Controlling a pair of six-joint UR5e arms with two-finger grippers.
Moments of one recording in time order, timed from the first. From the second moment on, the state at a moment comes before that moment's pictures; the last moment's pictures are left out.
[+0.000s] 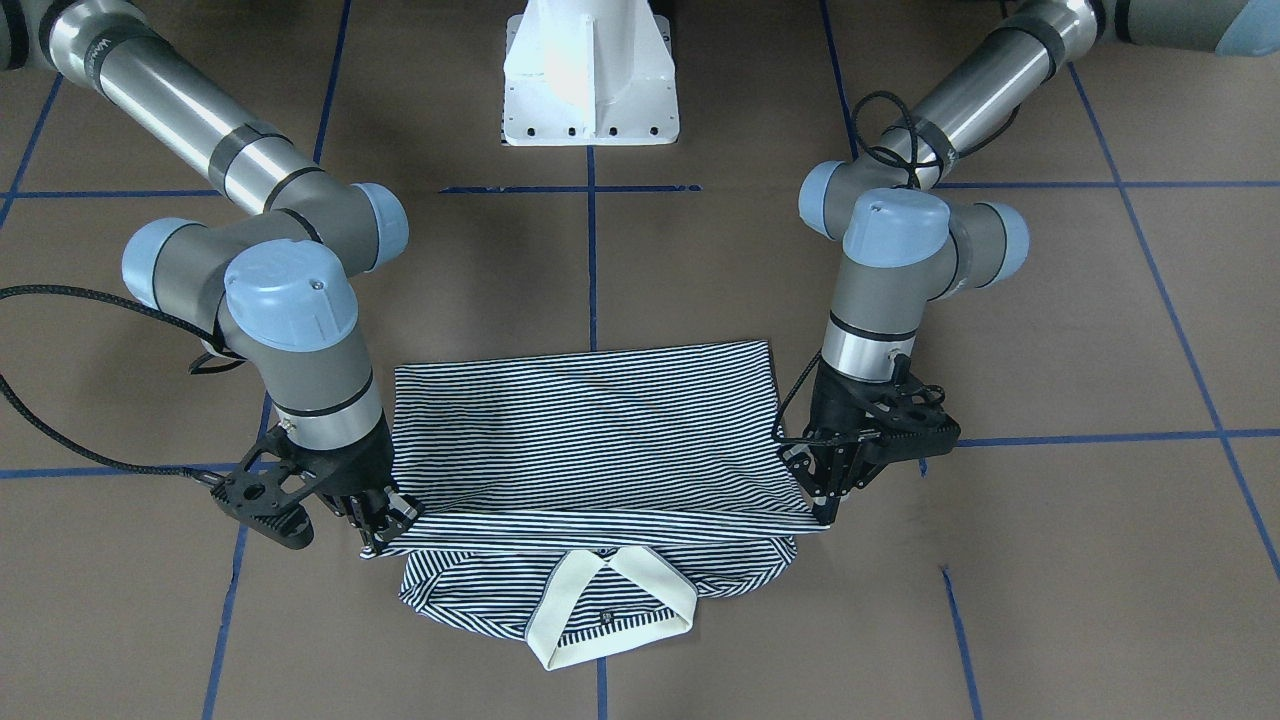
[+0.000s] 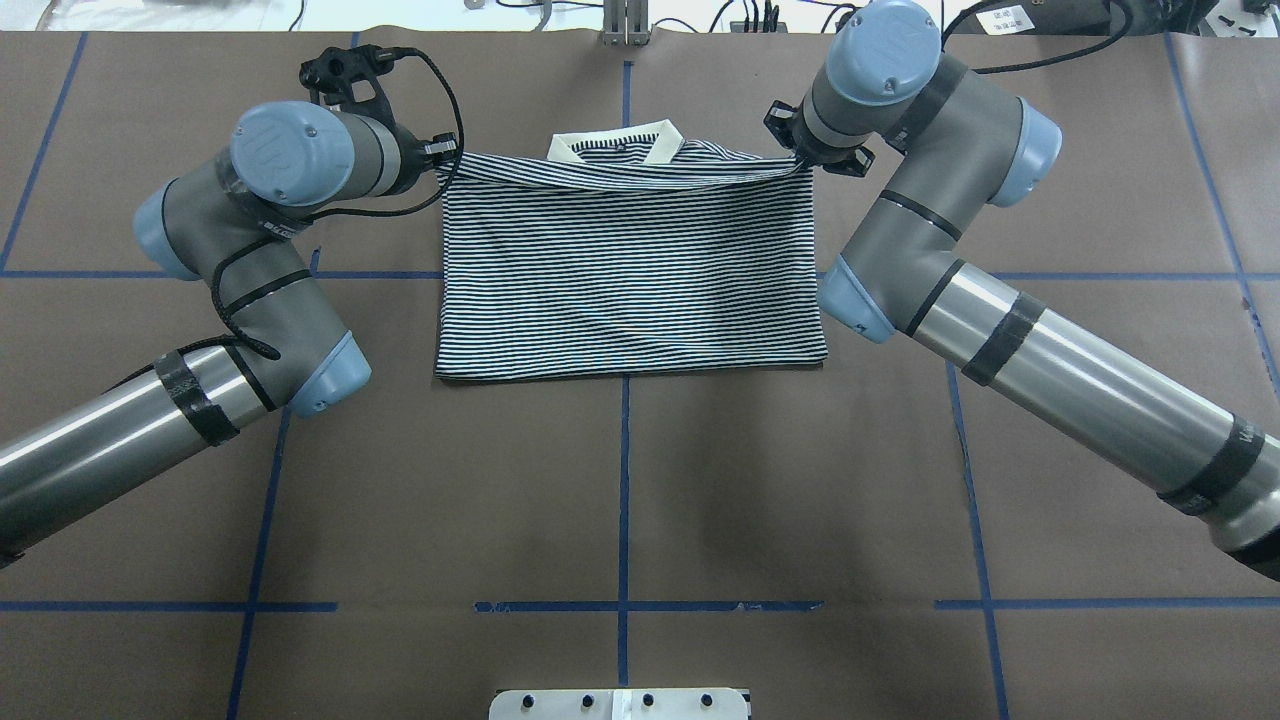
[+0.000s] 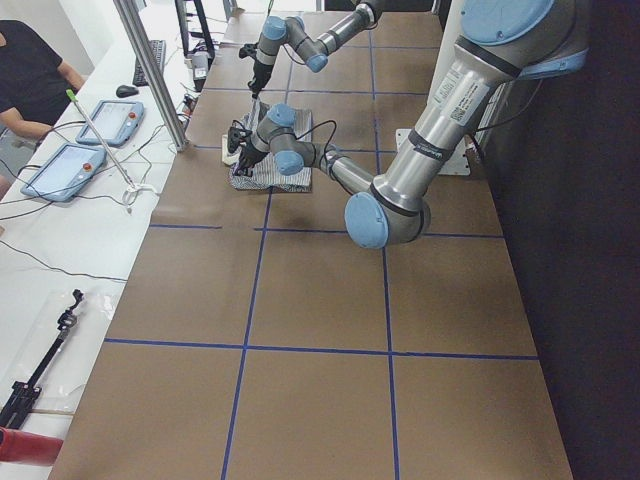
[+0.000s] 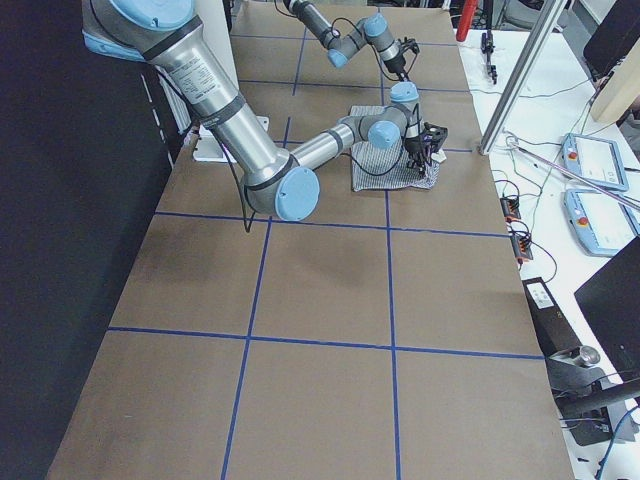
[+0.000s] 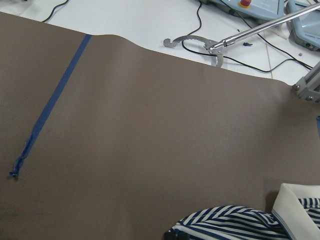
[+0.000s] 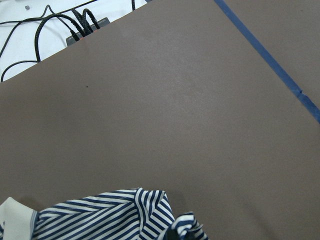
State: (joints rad) left arm -0.76 -2.22 -1.32 -2.20 -1.56 -1.30; right arm 0.82 -0.81 1.25 -1.24 1.75 1.52
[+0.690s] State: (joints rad) left arm -0.76 -2.28 -1.17 -2.28 -1.54 -1.30; right arm 0.80 -0.76 1.14 -1.24 1.73 1.52
